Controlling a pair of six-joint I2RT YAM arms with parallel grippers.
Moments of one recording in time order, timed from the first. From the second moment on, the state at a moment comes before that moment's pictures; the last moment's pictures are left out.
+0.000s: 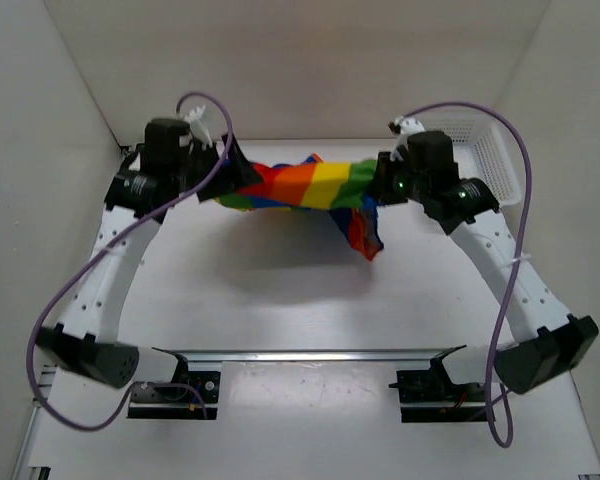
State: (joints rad) left arm -0.28 1.49 1.81 -0.87 0.30 -0.52; right arm 0.46 1.41 1.59 -0.69 -0.09 0.23
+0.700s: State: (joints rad) left arm -0.22 1.30 0.97 -0.92 -0.02 -0.76; right arm 0.18 1.12 0.91 -0.82 -0.26 0.55
